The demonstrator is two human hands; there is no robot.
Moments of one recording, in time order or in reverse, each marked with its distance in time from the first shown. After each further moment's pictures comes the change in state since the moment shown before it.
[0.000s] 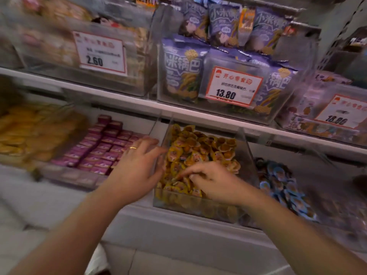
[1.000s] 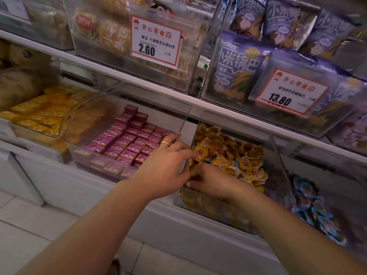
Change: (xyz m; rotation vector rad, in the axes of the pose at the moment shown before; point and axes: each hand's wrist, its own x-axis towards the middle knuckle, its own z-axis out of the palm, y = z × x) left_hand -0.003 -0.004 0.000 -0.099 -0.035 -0.001; right_hand 0.076 0.003 0.047 -0.235 -0.236 -0.004
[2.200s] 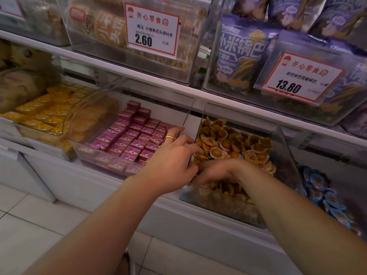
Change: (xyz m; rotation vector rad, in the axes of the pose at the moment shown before) left_hand 0.005 0.005 0.004 -0.007 0.003 -0.025; right_hand 0.025 0.007 -0.012 0.357 -0.453 0.122
